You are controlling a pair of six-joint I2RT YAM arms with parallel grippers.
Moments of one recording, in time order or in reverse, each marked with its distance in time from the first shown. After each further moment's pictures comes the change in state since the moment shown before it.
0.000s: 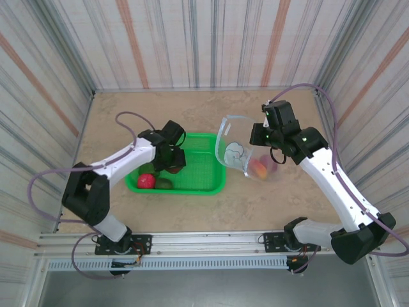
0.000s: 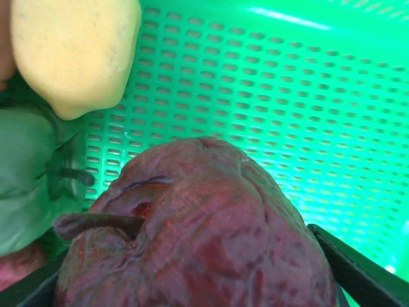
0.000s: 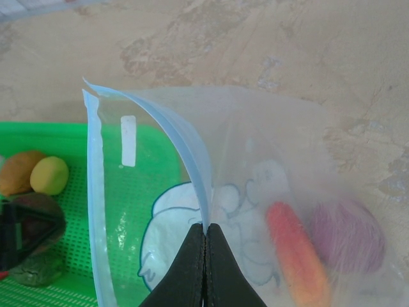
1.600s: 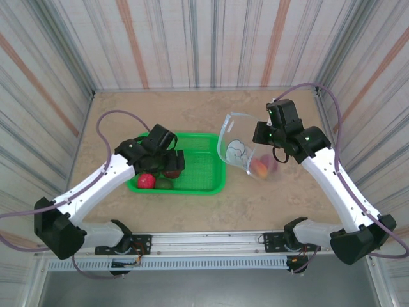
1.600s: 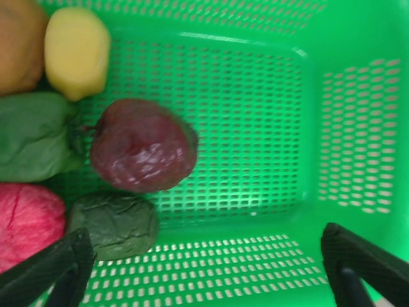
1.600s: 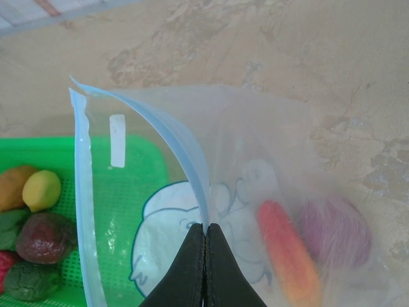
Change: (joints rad) left arm -0.082 -0.287 -0.039 -0.077 -0.023 0.035; right arm -0.026 -0.003 0.015 -0.021 0.021 0.026
